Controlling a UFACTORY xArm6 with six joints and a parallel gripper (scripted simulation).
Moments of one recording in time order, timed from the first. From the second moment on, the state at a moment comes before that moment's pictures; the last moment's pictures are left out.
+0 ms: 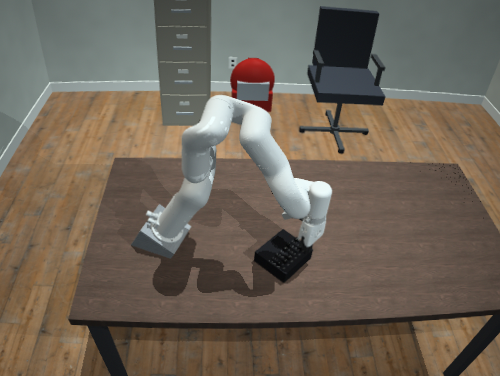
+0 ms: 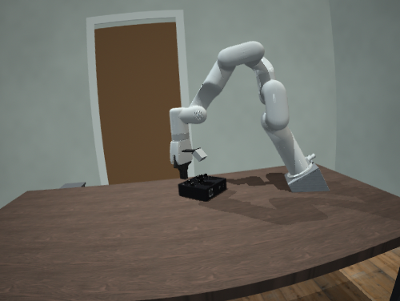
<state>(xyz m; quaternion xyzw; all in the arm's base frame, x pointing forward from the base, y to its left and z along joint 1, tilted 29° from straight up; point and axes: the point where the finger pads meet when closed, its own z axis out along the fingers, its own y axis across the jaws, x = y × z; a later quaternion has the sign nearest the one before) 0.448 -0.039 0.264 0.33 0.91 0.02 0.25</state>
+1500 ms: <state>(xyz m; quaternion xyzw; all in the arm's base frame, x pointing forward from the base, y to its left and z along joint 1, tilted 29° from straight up) 0.454 -0.040 0.254 0.33 0.91 0.02 0.25</state>
